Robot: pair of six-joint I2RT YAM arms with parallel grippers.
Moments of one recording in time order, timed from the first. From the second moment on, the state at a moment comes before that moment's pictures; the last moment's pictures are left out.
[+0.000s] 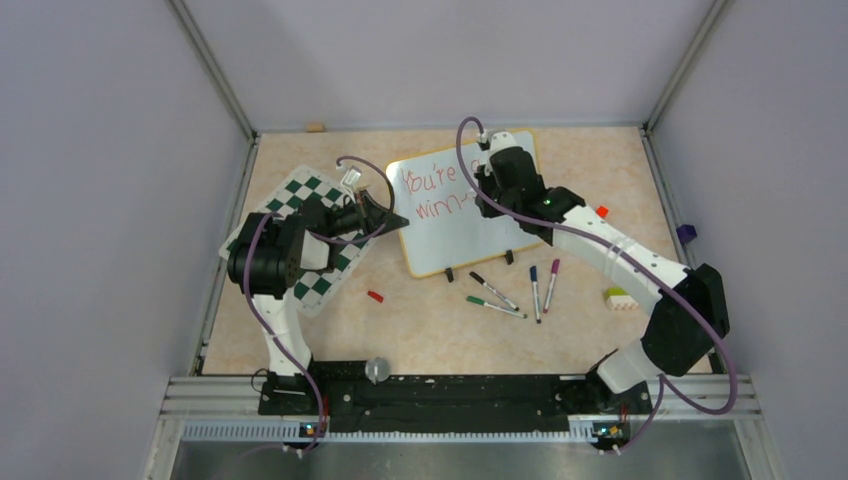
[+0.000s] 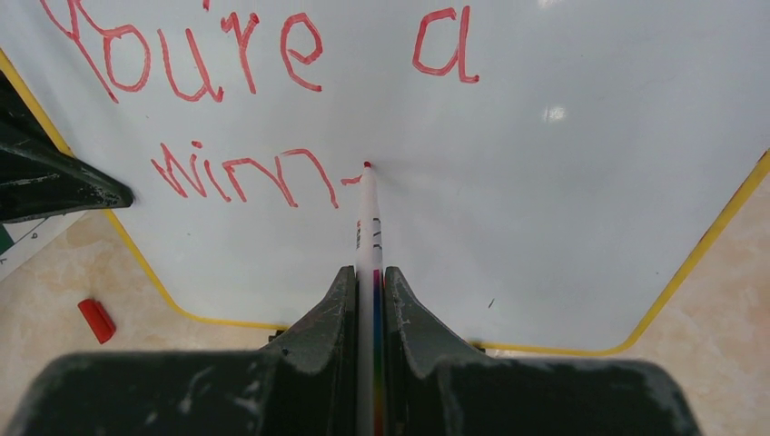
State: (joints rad) left arm -0.08 2.01 0.75 1.47 1.18 -0.91; right arm 0.63 1.49 1.27 -0.38 0.19 0.23
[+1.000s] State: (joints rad) left arm -0.08 2.01 0.75 1.47 1.18 -0.91; right arm 0.63 1.49 1.24 -0.39 0.13 0.23
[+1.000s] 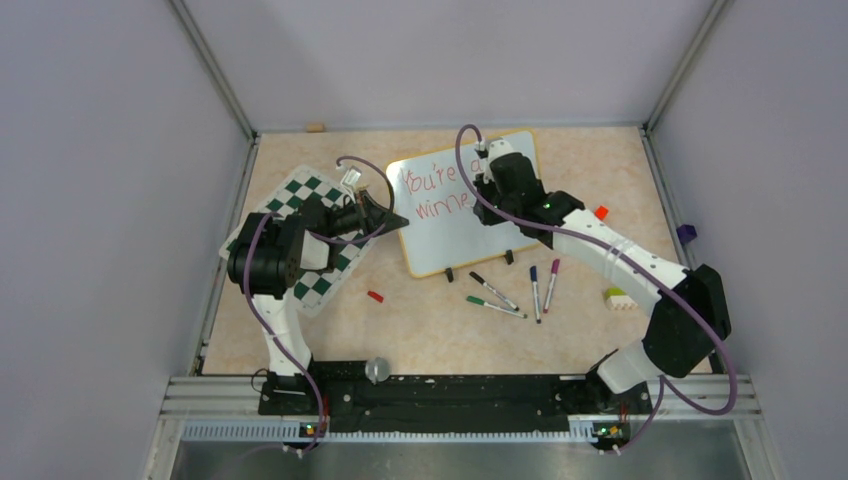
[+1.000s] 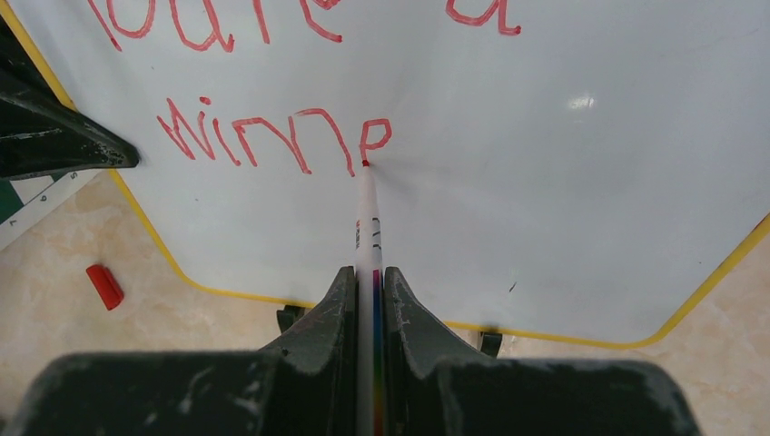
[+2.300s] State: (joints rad) left arm -0.08 2.01 0.75 1.47 1.19 -0.91; right arm 0.60 1.44 1.23 -0.36 0.16 0.22
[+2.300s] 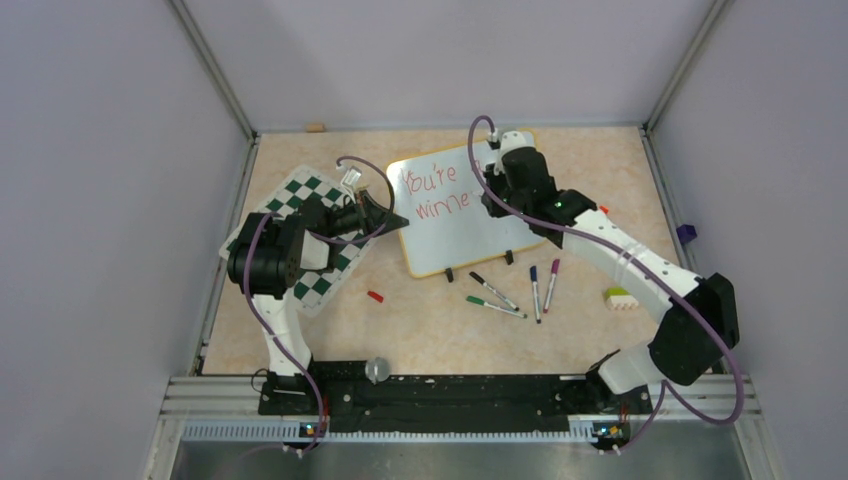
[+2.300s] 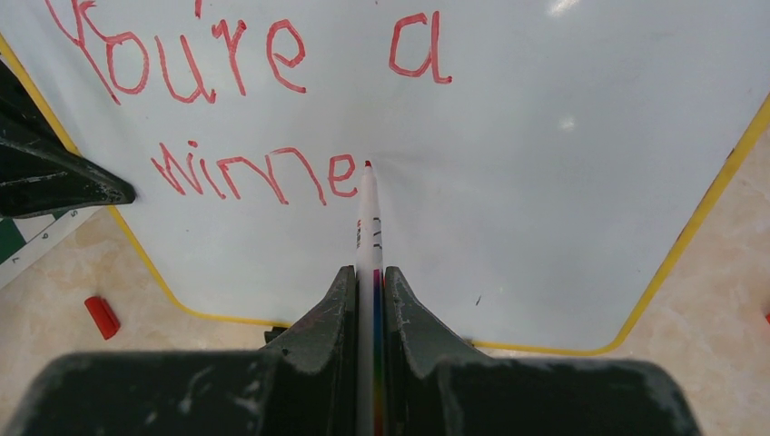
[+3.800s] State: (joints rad) left arm -0.08 2.01 0.75 1.47 1.18 -0.91; right arm 0.60 1.46 1.22 -0.40 0.19 0.23
